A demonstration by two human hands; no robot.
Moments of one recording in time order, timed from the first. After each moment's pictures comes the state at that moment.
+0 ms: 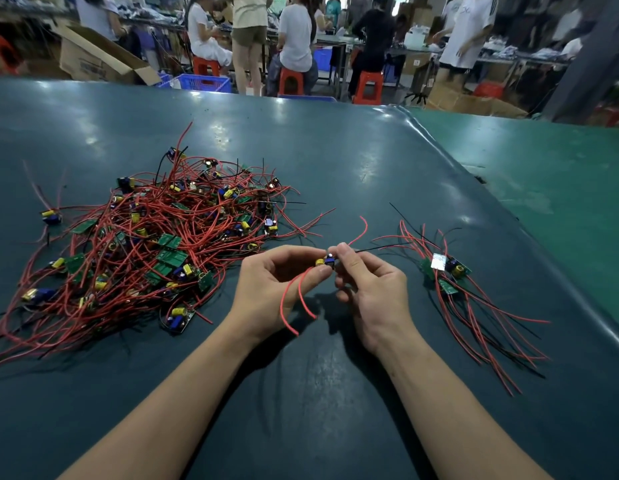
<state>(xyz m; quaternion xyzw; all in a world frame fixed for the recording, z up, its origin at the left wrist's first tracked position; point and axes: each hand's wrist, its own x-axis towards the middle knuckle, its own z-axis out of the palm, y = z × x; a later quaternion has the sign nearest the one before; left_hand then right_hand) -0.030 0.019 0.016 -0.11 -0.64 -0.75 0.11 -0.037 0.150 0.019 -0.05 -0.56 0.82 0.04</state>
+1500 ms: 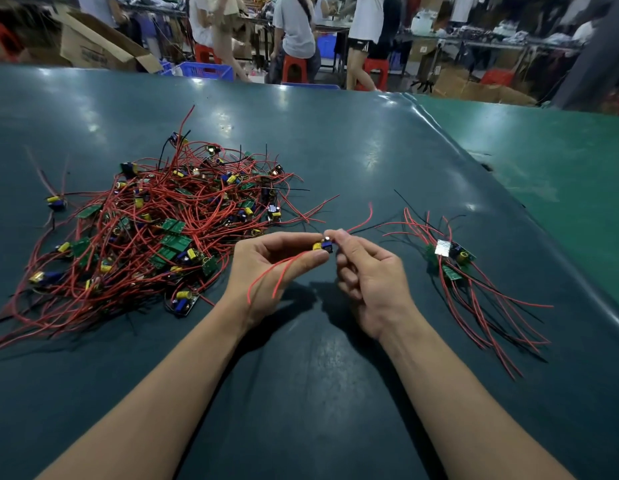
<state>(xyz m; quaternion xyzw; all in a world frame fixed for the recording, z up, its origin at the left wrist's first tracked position) -0.025 0.010 0.023 -0.09 -0.65 -0.75 0.08 -0.038 0.150 0.017 -0.03 -0.53 0.84 -0.03</state>
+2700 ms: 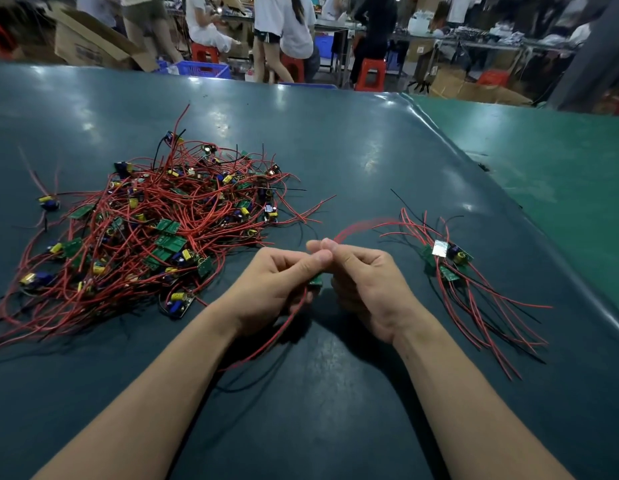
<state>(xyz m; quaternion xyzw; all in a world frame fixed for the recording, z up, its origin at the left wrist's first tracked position) -0.024 0.007 0.017 -0.11 -0.67 -0.73 -0.09 -0.032 0.162 0.022 0.06 -0.62 0.77 -0.13</state>
